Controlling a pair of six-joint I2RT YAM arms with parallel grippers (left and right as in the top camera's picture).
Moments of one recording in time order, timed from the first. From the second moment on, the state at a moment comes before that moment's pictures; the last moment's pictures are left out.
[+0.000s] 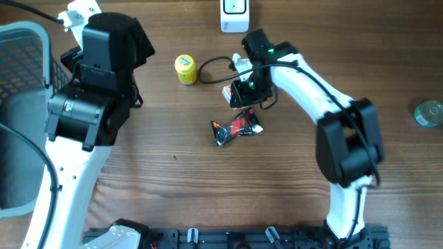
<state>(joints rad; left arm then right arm) -0.29 1.34 1.61 -0.87 -0.59 -0.50 0.42 2.08 1.66 -1.00 -0.40 0.07</state>
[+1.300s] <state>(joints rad) -0.29 1.51 1.60 -0.90 -0.02 -0.52 0.13 1.85 1.66 -1.13 -1.30 1.18</state>
